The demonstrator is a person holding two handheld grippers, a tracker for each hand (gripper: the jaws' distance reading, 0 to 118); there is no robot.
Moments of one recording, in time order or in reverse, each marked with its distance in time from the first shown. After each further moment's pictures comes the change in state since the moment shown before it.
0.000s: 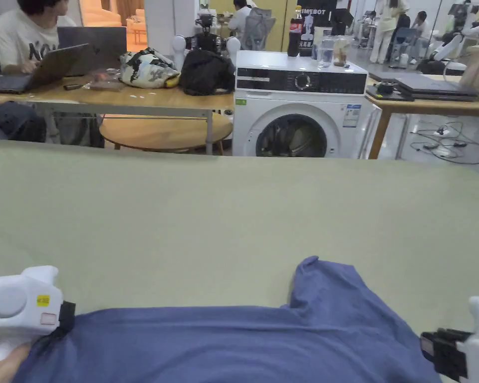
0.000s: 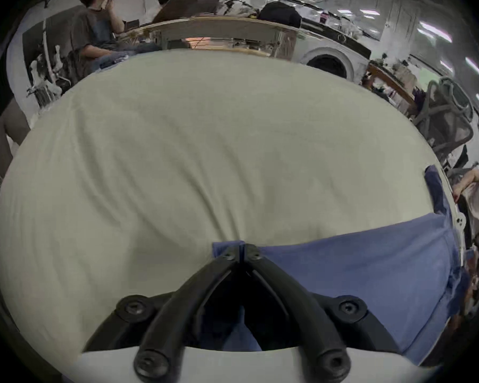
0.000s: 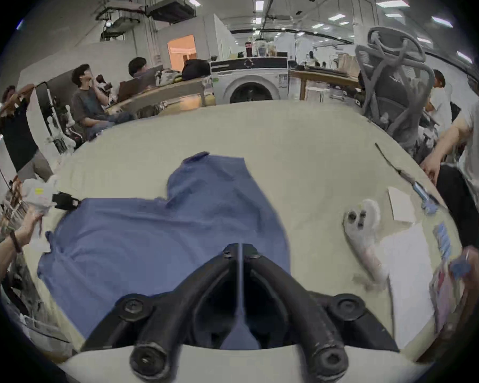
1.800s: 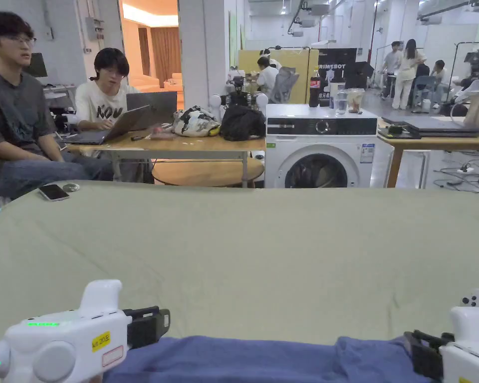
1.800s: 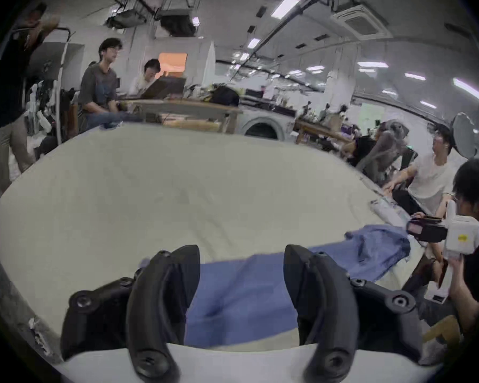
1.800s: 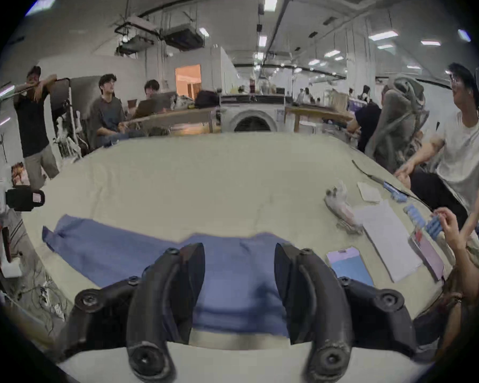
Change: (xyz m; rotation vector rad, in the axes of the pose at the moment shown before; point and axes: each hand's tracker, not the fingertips) left arm 0.039 -0.202 0.241 0.430 -0.272 -0.081; right arm -0.071 -0.136 0.132 0.246 -0.020 0.039
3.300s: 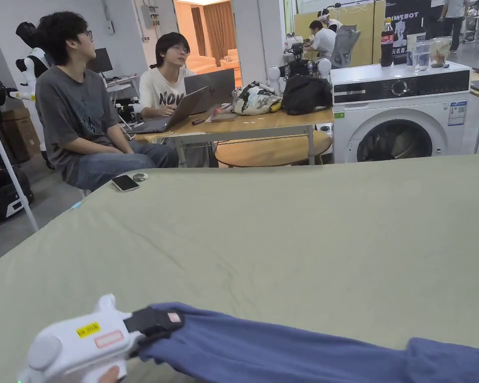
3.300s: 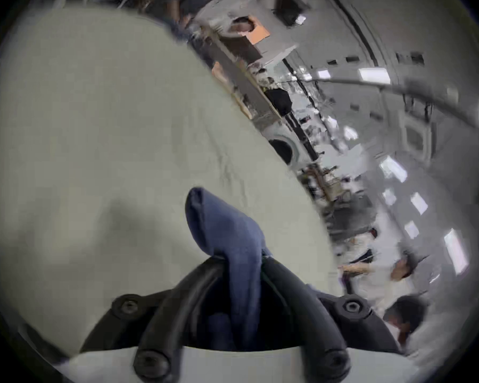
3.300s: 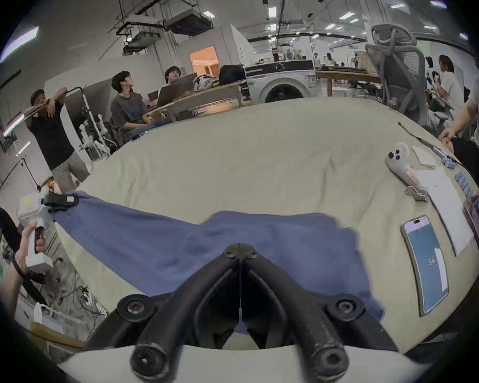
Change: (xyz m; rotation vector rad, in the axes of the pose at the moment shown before) left arm -0.152 0.003 0.004 -0.047 -0.081 0.632; right arm -0.024 -0.011 -0.044 -0.173 0.215 -0.109
